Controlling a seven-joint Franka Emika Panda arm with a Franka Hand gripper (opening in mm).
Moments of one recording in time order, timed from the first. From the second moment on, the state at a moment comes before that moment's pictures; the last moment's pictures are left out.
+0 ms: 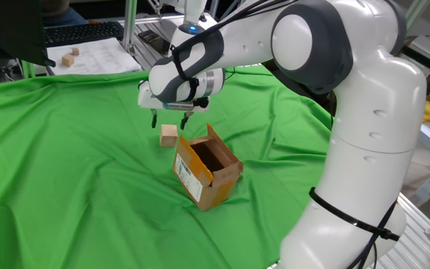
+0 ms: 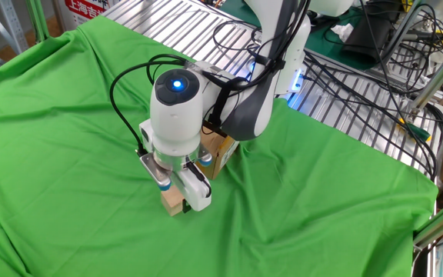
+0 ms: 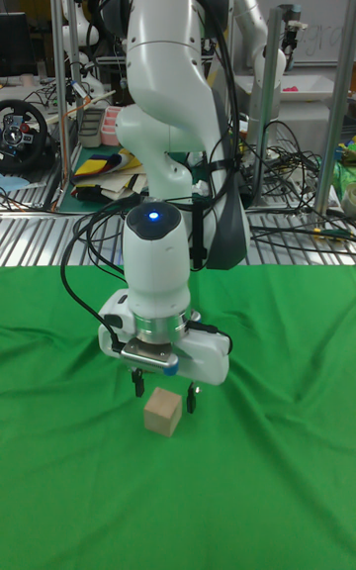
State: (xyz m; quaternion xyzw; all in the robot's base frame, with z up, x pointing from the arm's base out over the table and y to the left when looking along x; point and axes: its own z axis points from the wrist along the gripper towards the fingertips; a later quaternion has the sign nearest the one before) arm 0.566 -0.007 0.111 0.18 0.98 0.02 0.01
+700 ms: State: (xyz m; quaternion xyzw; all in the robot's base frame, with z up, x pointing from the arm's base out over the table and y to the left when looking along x) arm 0.569 -0.004 0.098 0.19 0.98 0.02 0.02
